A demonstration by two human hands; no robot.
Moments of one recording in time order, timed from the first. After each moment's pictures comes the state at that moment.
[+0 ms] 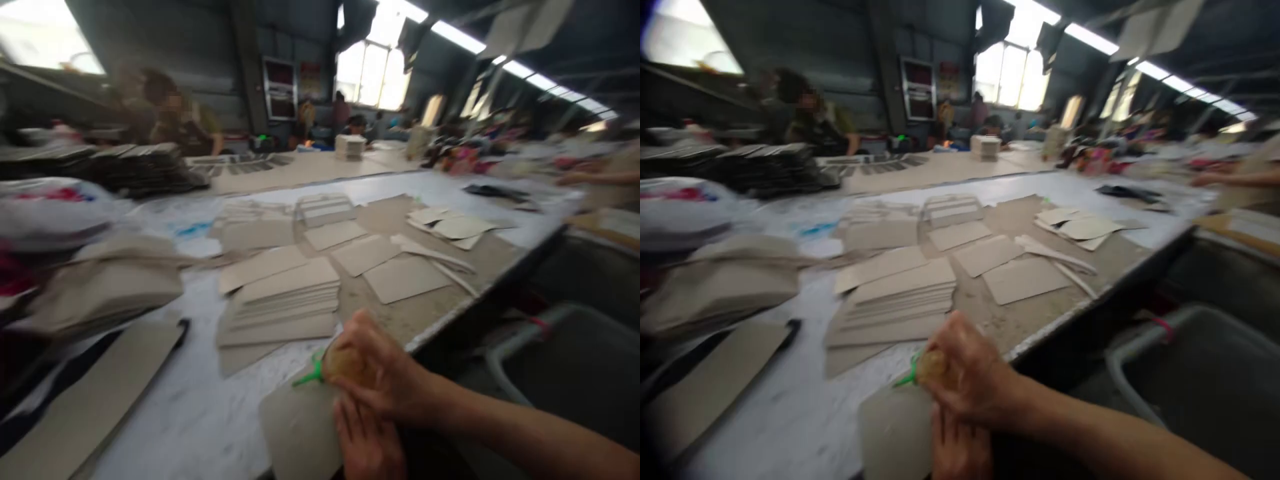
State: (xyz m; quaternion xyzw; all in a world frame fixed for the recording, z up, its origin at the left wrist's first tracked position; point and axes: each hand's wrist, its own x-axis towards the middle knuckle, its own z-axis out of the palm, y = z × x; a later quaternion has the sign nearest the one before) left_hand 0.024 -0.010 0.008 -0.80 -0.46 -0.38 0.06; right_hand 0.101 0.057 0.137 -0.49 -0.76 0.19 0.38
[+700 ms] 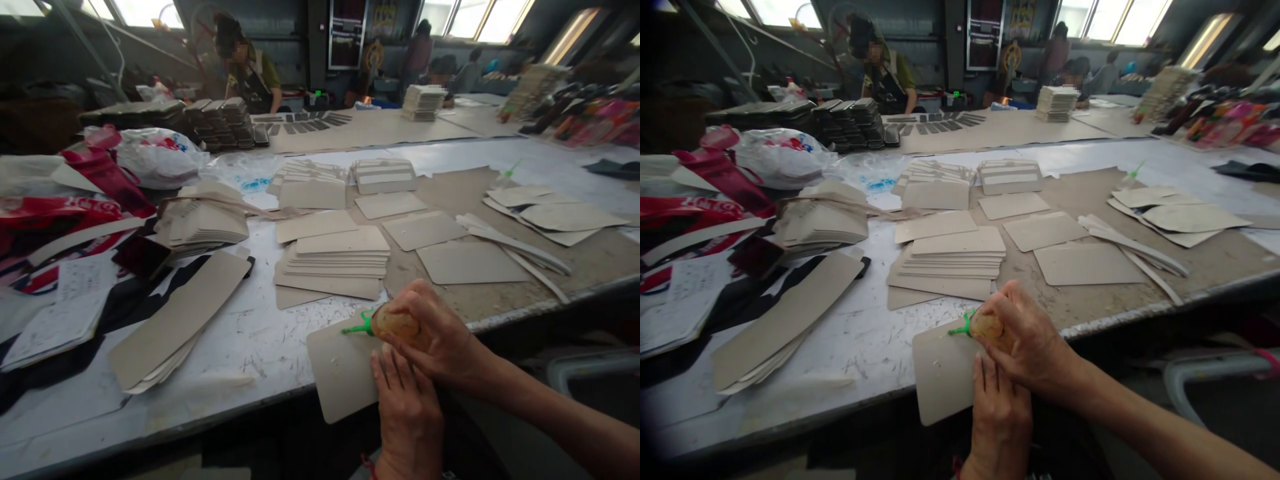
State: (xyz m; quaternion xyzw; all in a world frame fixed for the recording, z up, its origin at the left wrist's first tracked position) left_hand 0.031 -0.014 0.014 -0.77 -0.53 -0.33 0.15; right_hand 0.108 0.062 0.138 -0.45 -0.82 0.15 0.32
